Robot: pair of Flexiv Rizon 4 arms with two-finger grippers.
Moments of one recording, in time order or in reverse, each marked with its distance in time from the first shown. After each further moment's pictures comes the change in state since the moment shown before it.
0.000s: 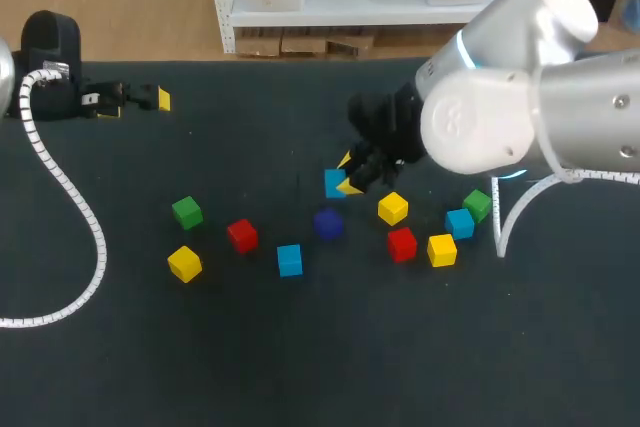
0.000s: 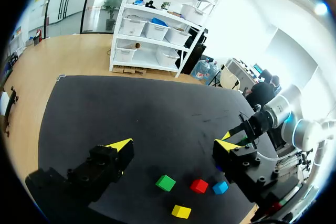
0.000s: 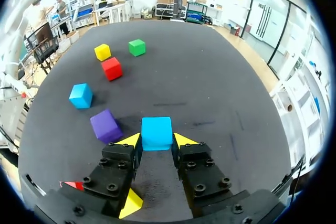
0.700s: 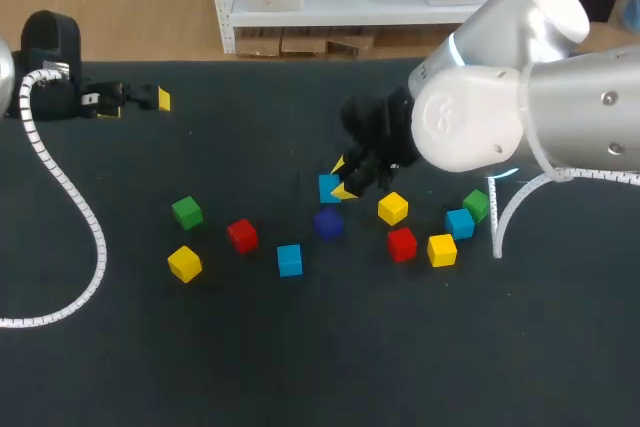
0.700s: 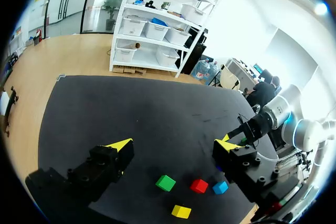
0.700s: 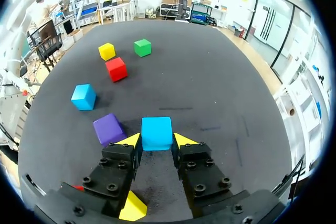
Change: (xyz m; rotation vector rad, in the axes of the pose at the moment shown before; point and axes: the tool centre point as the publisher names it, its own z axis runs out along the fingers) left arm 0.000 0.000 0.000 0.000 0.000 0.000; right arm -0.005 0.007 0.007 -0.017 0.000 -0.023
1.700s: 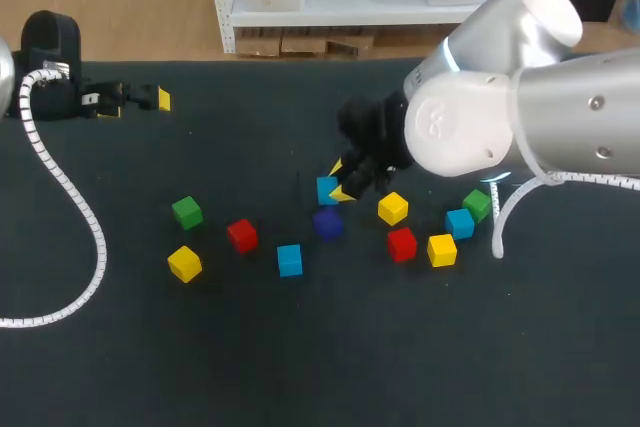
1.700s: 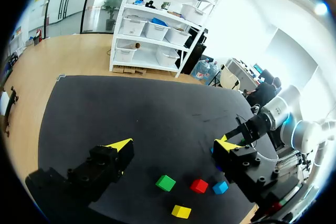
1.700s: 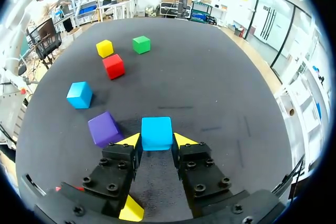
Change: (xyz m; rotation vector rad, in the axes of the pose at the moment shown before) left arm 0.000 0.000 0.000 0.000 0.000 0.000; right arm 0.001 -0.003 0.008 0.004 0.009 -0.006
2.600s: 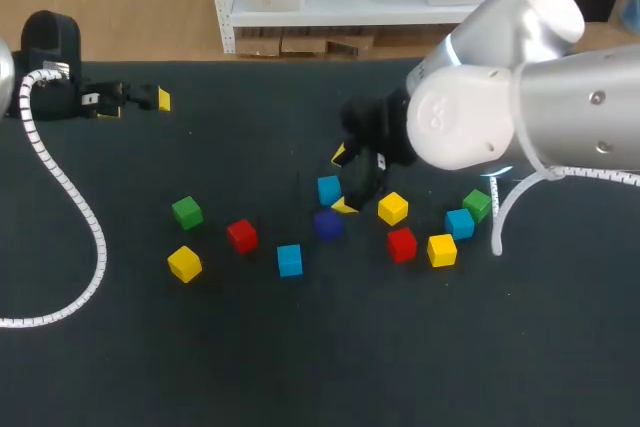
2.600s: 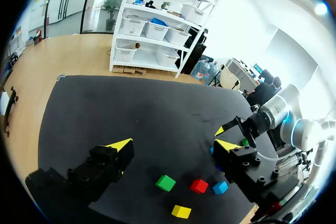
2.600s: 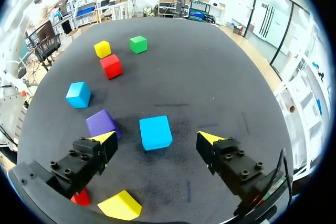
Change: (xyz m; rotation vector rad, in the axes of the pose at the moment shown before) left arm 0.000 0.000 0.000 0.000 0.000 0.000; right arm 0.004 -0.004 -0.004 -0.003 0.002 0.022
